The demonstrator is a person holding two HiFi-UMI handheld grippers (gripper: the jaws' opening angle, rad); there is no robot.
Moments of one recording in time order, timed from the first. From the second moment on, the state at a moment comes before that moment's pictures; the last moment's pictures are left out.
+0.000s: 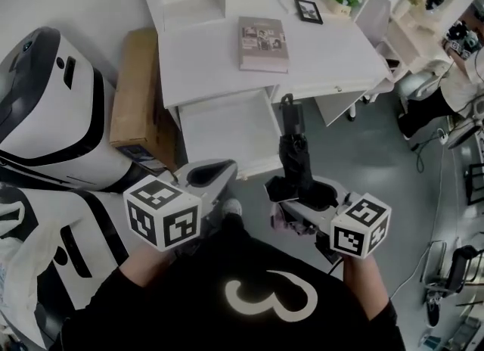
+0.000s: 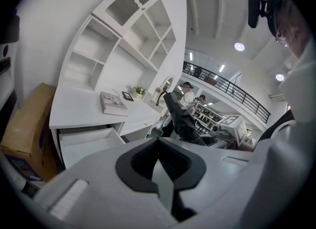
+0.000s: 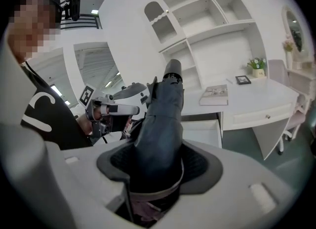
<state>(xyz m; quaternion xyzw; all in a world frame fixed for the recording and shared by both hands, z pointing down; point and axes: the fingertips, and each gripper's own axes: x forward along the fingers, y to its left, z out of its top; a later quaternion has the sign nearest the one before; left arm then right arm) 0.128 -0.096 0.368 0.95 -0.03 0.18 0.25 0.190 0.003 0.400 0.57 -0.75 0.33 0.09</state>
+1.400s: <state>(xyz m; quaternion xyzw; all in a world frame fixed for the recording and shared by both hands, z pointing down) 0.092 -0.290 0.436 0.89 -0.23 0.19 0.36 0.212 -0.217 0.502 0.30 -0.82 0.29 0.39</state>
